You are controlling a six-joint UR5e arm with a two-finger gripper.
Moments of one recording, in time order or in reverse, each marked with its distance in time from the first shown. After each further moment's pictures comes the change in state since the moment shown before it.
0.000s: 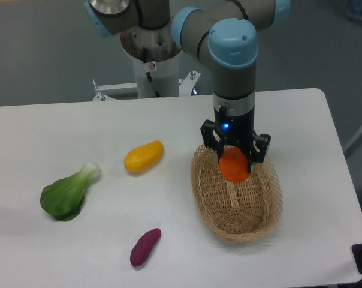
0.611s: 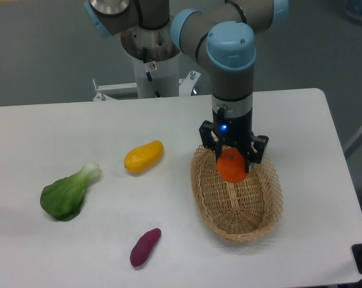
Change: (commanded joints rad) arm -0.002 -0.003 -0.031 0.009 0.008 0.060
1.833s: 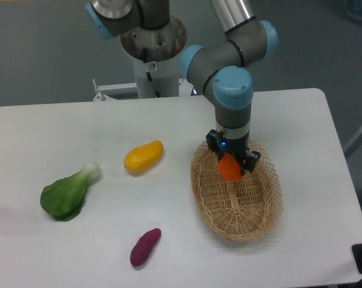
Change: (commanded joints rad) arm 0.063 -0.094 -0.267 0.183 0.061 0.158
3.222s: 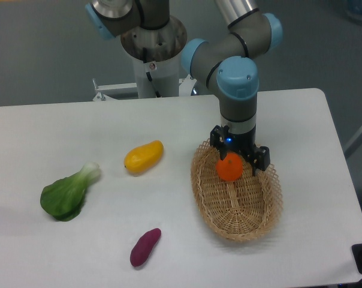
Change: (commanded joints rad) arm -0.002 0.048 0.117 -0.012 -0.040 0.006
